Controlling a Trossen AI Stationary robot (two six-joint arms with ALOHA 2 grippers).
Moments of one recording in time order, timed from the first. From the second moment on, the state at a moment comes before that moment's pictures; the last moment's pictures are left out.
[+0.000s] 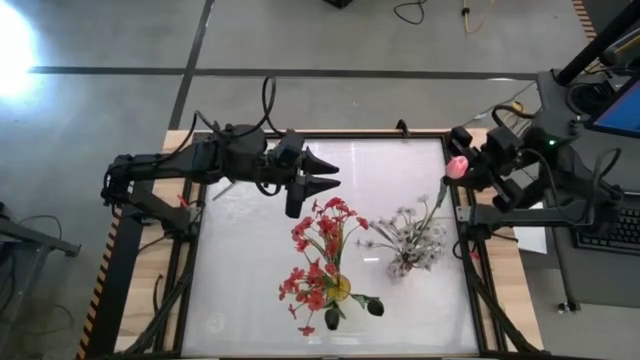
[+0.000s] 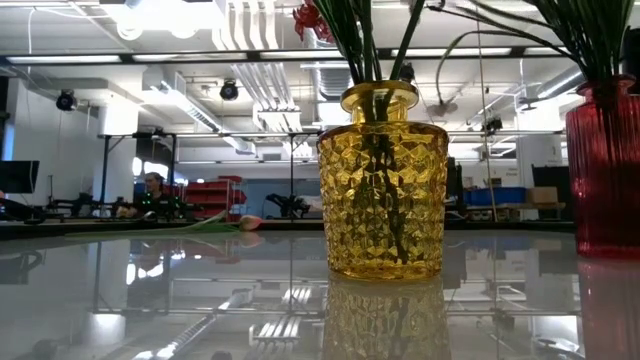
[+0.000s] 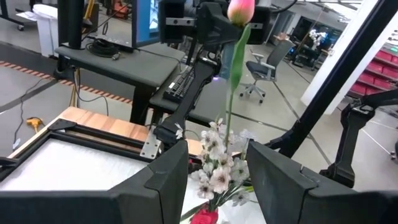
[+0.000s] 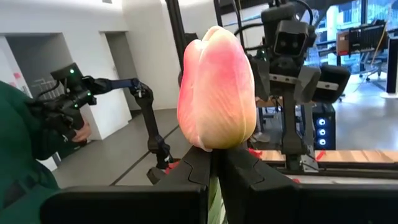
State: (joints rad) left arm -0.02 1.47 1.67 -0.34 0.01 -0.32; right arm -0.31 0.73 1.22 -0.36 -0.71 0.26
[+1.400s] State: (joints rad) left arm -0.02 1.47 1.67 -0.28 -0.02 -0.30; right arm -0.13 0.78 1.01 -0.28 -0.77 0.09
